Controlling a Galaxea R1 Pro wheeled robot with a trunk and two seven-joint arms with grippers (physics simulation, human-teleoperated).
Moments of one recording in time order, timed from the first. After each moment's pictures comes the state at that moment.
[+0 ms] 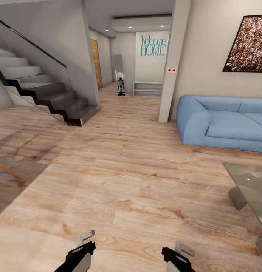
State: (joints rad) left arm -0.39 0.04 -0.51 -0.63 0.82 0.13 0.63; right arm -0.41 0.02 0.57 -0.46 -0.90 -0.02 -0.53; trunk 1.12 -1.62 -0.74
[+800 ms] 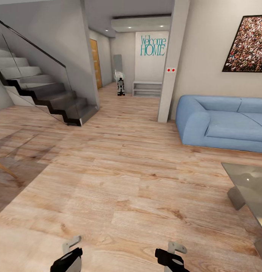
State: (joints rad) left arm -0.39 0.07 -0.43 -0.52 0.82 0.05 0.66; right arm -0.41 0.02 0.70 -0.46 -0.91 -0.02 -0.44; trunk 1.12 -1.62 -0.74
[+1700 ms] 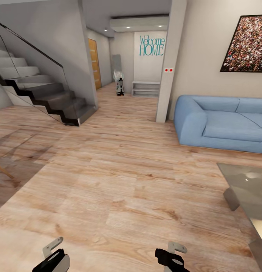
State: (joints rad) left arm -0.39 0.12 -0.30 -0.51 0.82 -0.03 0.78; right arm -0.41 0.02 0.70 -0.46 -0.90 -0.02 -0.44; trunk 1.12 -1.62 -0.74
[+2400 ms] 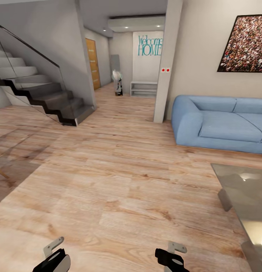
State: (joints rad) left arm -0.39 0.12 -0.31 -0.51 0.81 -0.03 0.78; right arm -0.41 0.02 0.70 -0.46 -0.90 -0.02 -0.44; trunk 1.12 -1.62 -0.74
